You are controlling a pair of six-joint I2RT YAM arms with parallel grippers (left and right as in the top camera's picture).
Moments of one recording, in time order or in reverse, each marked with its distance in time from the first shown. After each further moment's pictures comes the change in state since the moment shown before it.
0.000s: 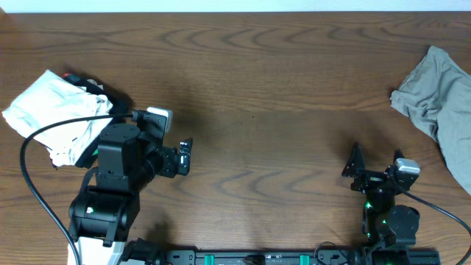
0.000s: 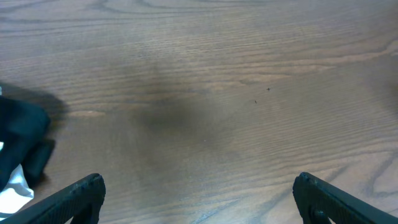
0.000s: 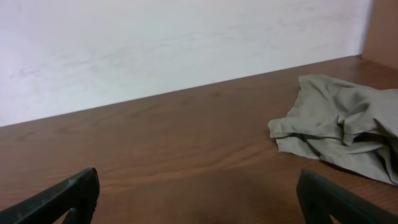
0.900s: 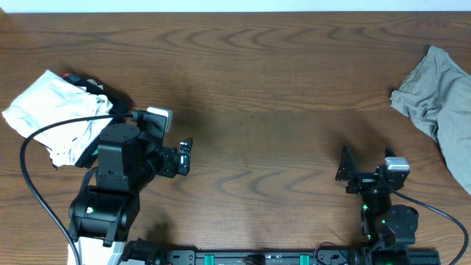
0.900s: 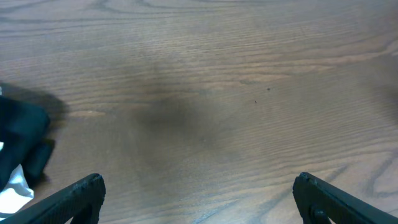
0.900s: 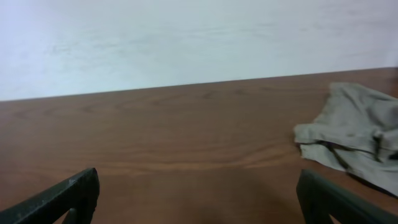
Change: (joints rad) left arm 0.000 0.000 0.000 0.000 0.000 0.000; right arm 0.010 0.000 0.000 -0.010 -0.104 -0.075
